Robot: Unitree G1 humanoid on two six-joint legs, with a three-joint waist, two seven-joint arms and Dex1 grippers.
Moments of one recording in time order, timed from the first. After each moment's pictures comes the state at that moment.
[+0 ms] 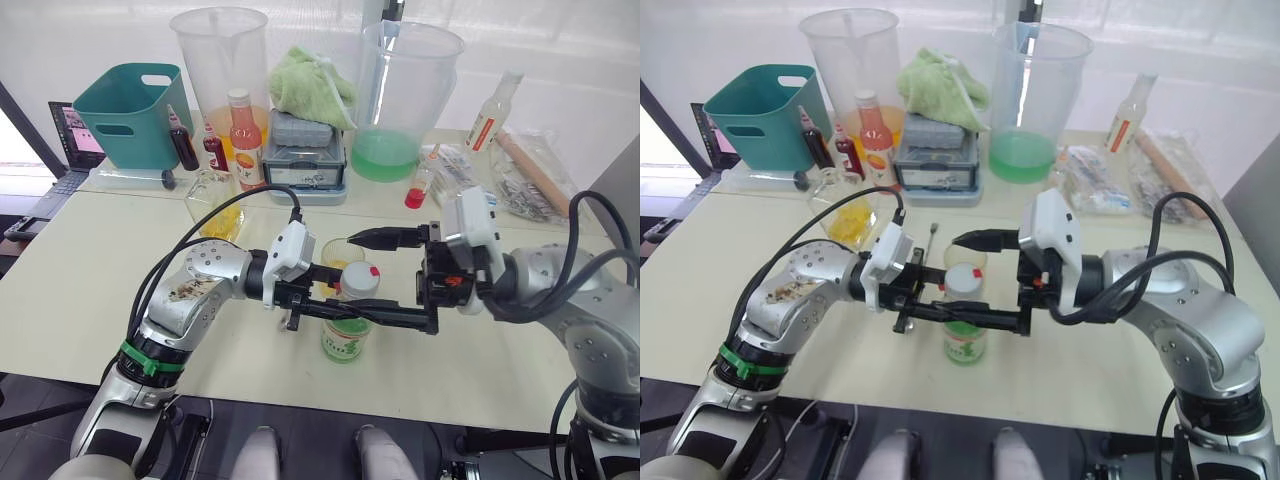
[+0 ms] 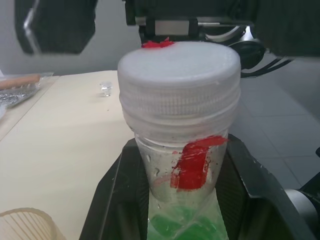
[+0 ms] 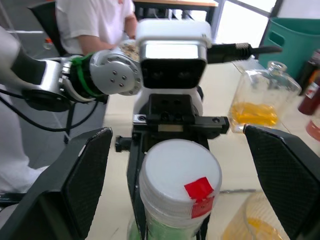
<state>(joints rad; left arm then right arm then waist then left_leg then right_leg) -0.62 0.52 -0.24 -0.17 -0.54 0.40 -1.27 -0.52 -0.71 -0.07 -0.68 0.85 0.85 0.80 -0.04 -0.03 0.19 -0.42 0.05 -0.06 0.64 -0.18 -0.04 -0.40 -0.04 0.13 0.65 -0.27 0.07</state>
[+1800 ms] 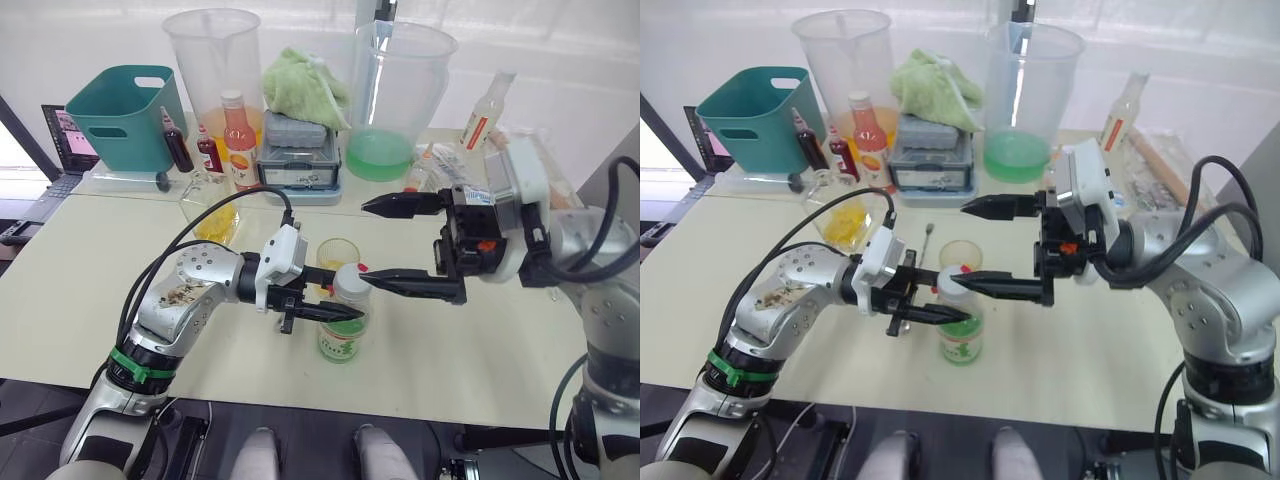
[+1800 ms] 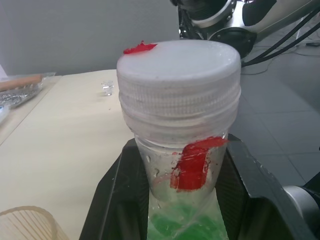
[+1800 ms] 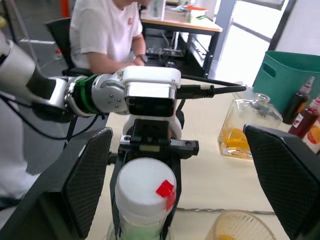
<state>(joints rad) -0.59 0.55 -0.23 -0.21 -0.55 0.39 -1.25 -0.59 -0.72 -0.14 -0.59 0.92 0.82 0.90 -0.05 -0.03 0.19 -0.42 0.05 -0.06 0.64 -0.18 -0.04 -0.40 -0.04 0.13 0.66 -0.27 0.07</state>
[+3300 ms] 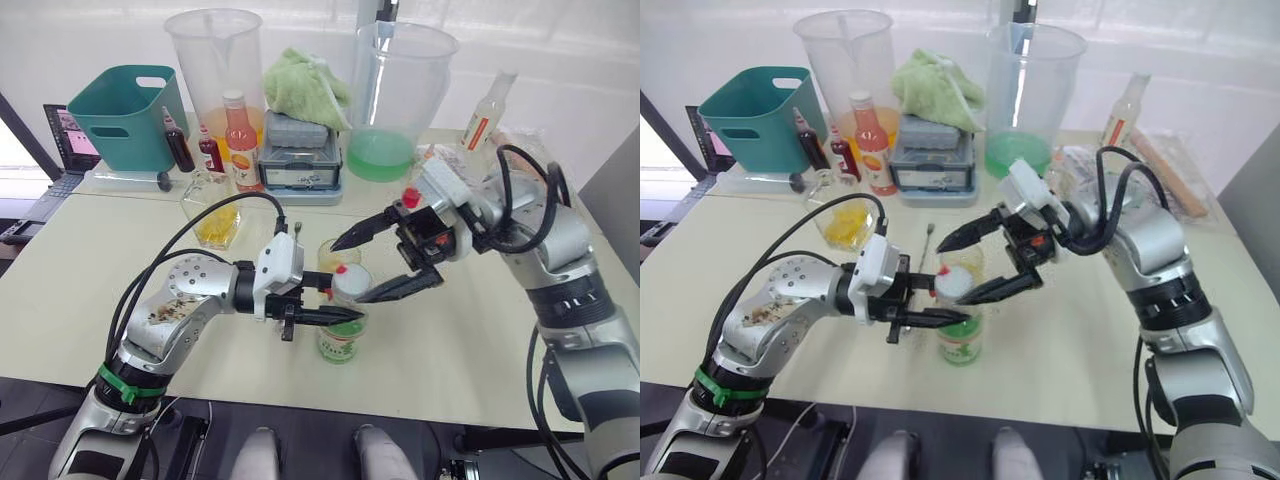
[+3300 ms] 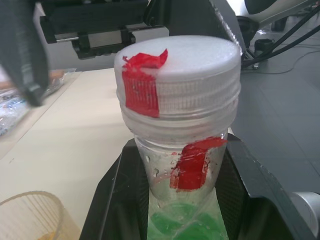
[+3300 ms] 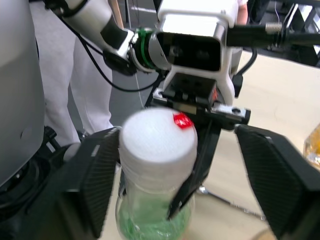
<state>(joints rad) -0.51 0.58 -0.22 -0.34 -0.56 0.43 -1.13 -0.89 -0.73 0.24 -0.02 0.64 0.44 1.56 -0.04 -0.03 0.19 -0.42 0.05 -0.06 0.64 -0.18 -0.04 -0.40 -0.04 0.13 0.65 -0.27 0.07</state>
